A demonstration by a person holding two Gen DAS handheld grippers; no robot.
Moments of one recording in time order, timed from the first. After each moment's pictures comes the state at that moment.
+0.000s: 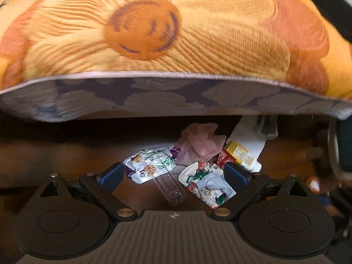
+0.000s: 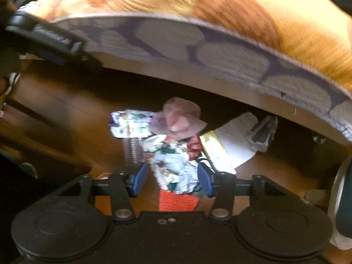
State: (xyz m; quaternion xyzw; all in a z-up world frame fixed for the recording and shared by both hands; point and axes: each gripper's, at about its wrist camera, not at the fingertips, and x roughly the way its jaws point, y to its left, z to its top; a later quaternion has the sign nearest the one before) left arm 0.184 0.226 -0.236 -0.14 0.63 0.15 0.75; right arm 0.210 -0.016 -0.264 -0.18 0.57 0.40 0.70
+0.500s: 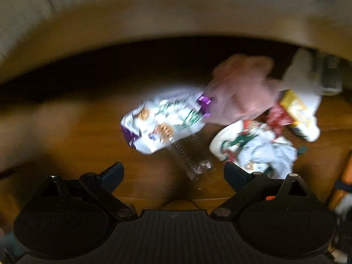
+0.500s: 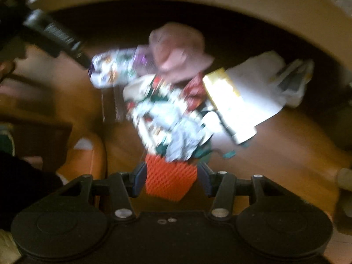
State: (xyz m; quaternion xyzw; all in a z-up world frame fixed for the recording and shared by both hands) left arm 0.183 0.258 -0.431 -0.14 0.75 0.17 0.62; right arm 0.216 -0.017 -0.402 -0.21 0.65 0.41 0.60
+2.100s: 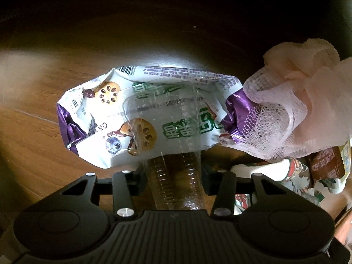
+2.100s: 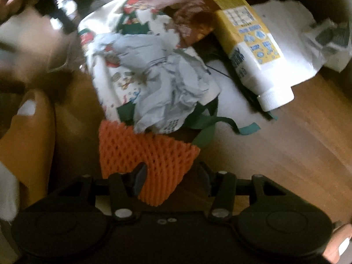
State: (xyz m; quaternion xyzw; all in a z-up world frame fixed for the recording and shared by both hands) left arm 0.172 0.265 -0.584 -0.27 0.75 0.20 0.57; right arm 0.185 -0.018 -0.534 -0.27 0.67 0.37 0.58
